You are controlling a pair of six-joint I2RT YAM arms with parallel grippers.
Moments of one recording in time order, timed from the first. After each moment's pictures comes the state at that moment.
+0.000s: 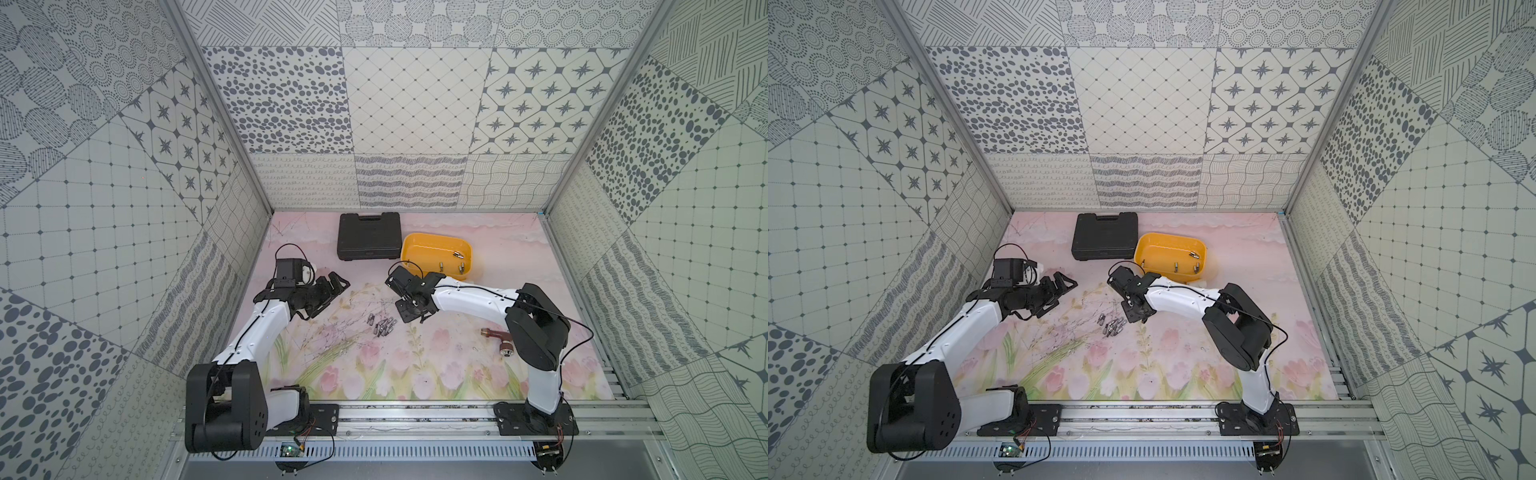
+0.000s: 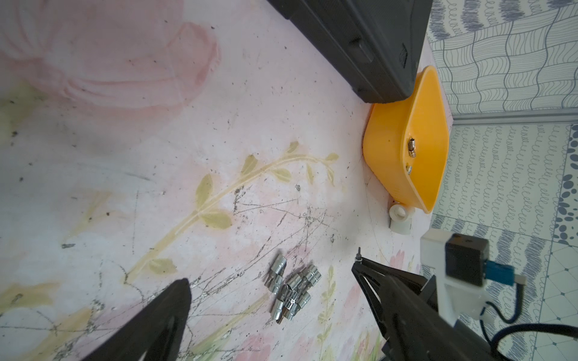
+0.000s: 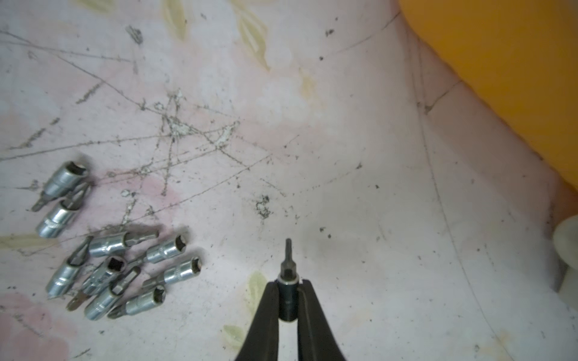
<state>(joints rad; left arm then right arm) 0.09 1.28 0.77 -0.46 0.54 -0.58 0.90 1.93 1.40 -0.72 0.23 0.39</state>
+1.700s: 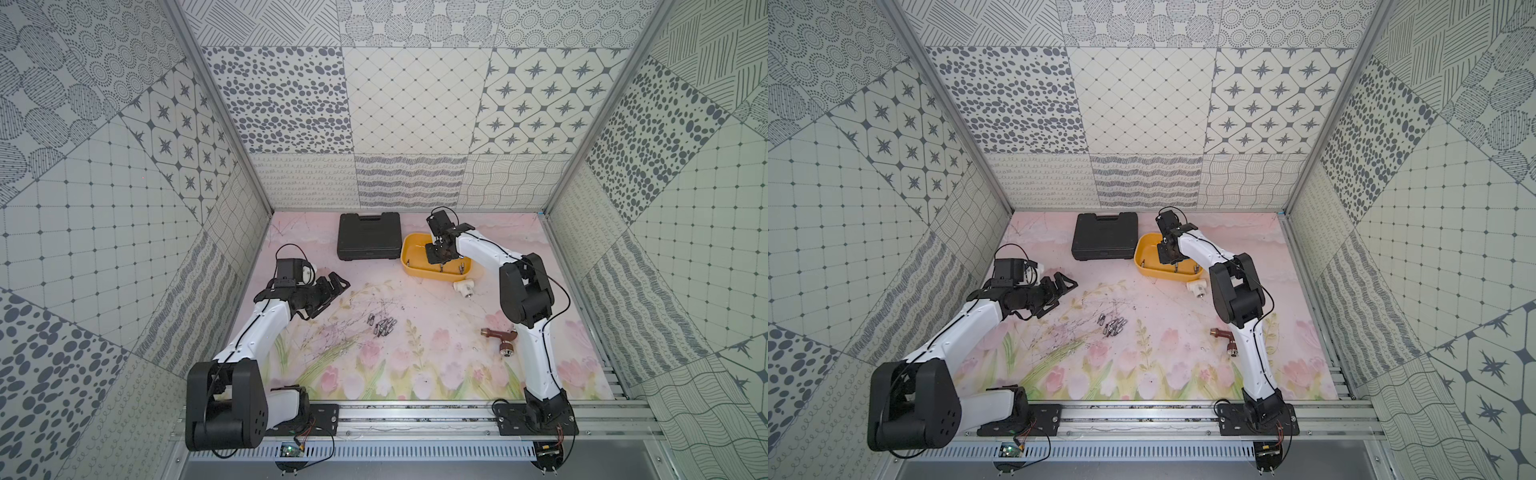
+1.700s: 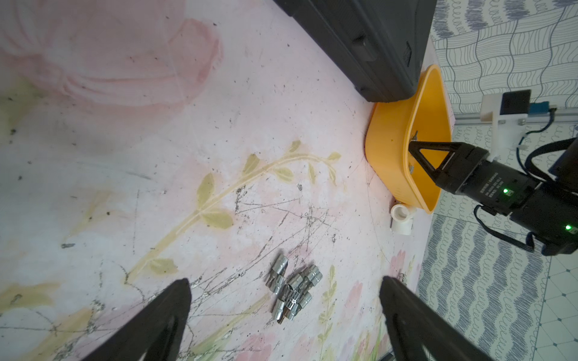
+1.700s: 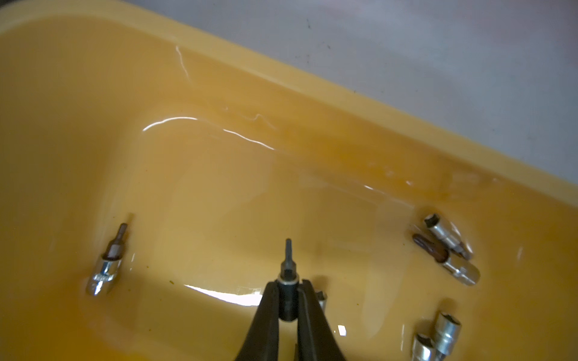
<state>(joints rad) 0.09 1.29 0.77 -0.46 0.54 -0.58 0.46 2.25 1.85 -0.73 0.14 0.23</state>
